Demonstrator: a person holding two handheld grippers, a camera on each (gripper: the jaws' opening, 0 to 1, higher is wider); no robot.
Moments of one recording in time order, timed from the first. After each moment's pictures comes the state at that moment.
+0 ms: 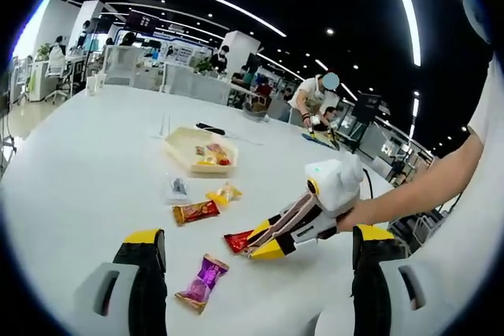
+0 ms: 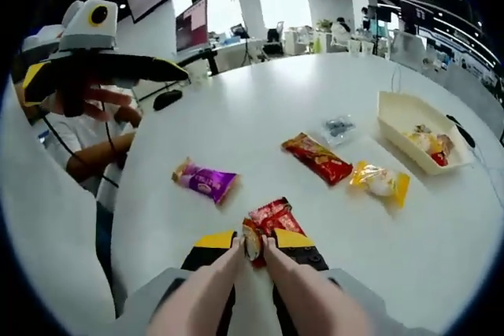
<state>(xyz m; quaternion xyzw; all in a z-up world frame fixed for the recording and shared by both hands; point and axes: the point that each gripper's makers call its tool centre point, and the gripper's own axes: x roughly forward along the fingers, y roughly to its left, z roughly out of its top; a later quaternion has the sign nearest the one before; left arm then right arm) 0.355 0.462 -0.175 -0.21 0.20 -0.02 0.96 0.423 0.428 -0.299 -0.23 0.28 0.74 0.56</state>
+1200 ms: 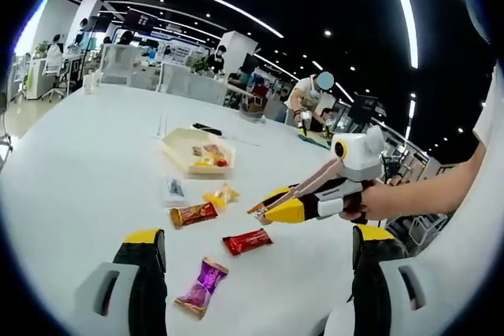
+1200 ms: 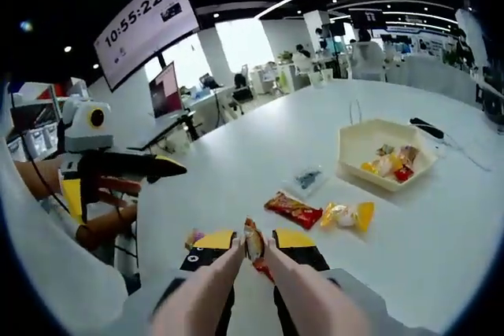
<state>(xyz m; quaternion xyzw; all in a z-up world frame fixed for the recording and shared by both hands) 0.363 0.463 -0.174 -0.21 0.20 -0.04 0.96 0.445 0.436 -0.213 -0.08 0.27 0.71 0.65</state>
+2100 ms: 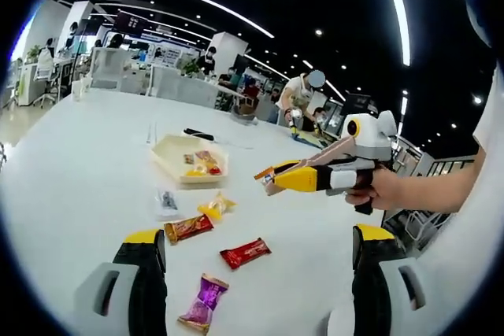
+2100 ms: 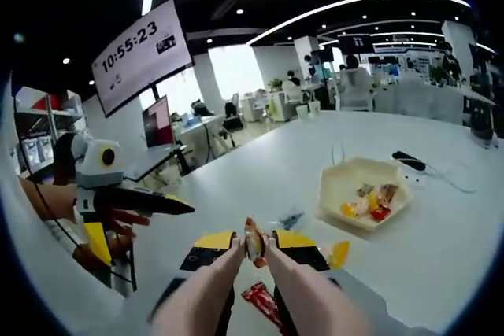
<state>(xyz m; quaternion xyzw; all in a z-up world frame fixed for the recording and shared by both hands) 0.382 0.465 -0.172 -0.20 0.20 -0.07 0.96 0.478 0.444 -0.155 -0.04 0.22 0.69 0.69</state>
